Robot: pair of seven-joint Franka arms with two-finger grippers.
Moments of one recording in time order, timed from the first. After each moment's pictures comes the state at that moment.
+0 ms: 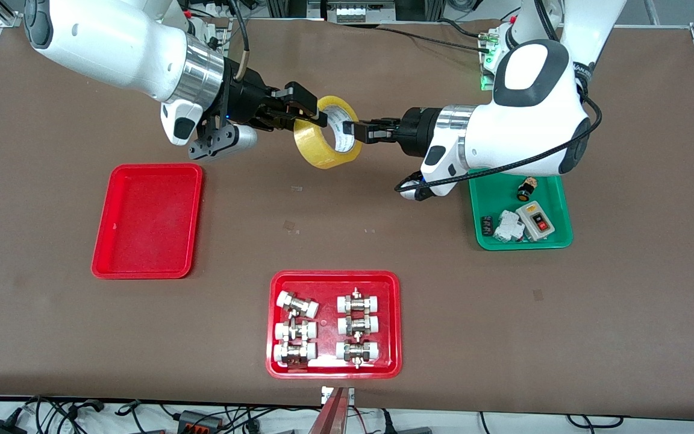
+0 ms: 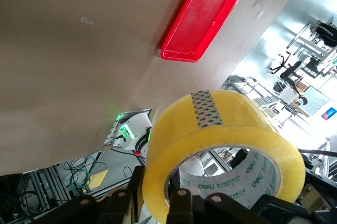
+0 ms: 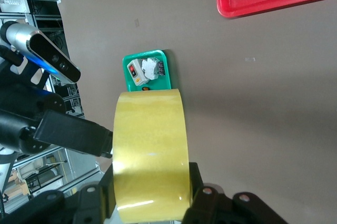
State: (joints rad) left arm -0.26 0.39 -0.23 -1.40 -0.98 1.72 -0.64; right arm 0.49 0.24 0.02 -1.39 0.70 1.85 0.47
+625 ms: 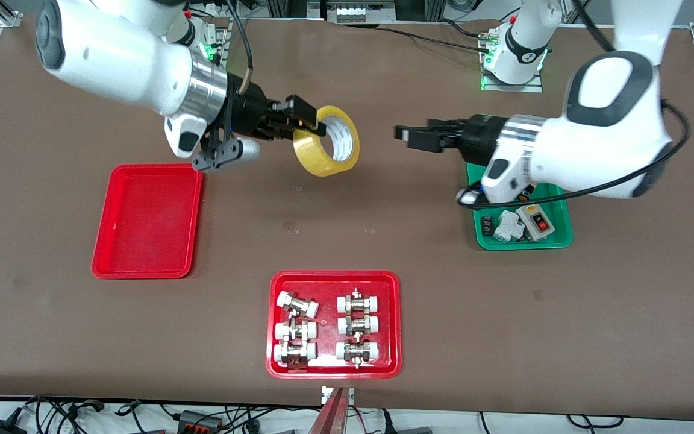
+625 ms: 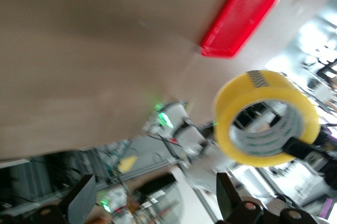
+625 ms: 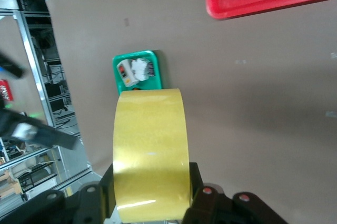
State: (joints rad) left arm -0.09 0.37 -0.23 -1.34 -0.80 1.43 -0.61; right arm 0.47 0.29 0.01 -1.41 0.70 1.85 0.41
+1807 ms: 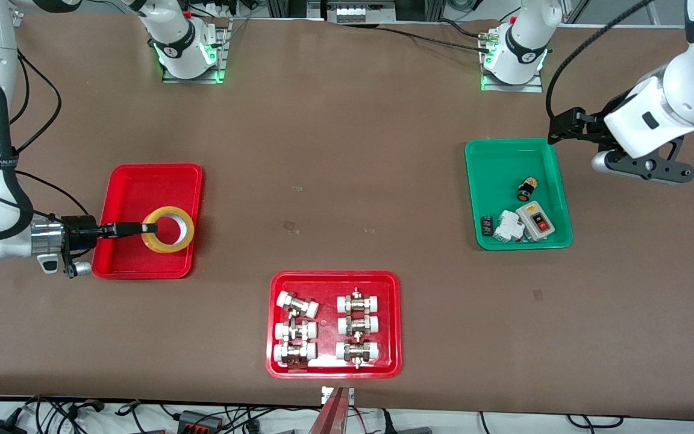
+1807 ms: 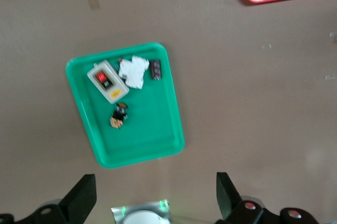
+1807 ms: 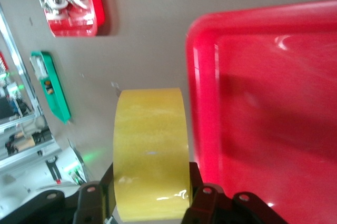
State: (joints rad) left arm 0.04 0.13 -0.22 -1.44 -0.08 1.41 -0.02; right arm -0.22 0.69 -0.02 -1.53 0.70 1.62 -0.53
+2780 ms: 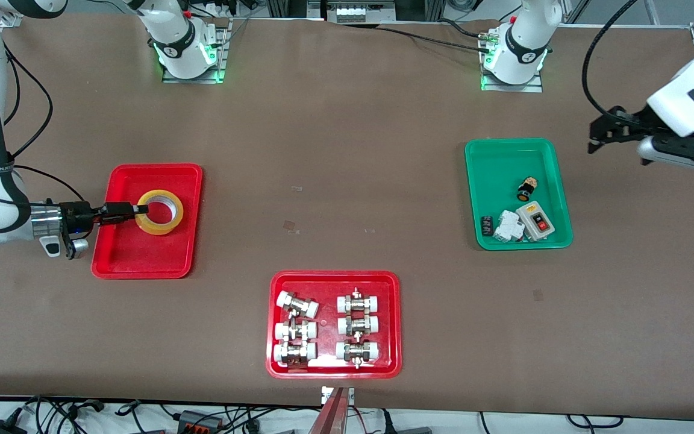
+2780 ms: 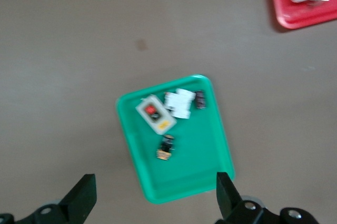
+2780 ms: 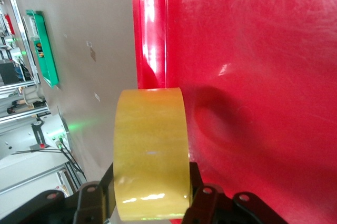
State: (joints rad) left arm 0.15 0.01 -0.22 -1.60 0.03 1.62 0.15; right arm -0.31 0.71 -0.01 -1.62 0.62 1.61 -0.76
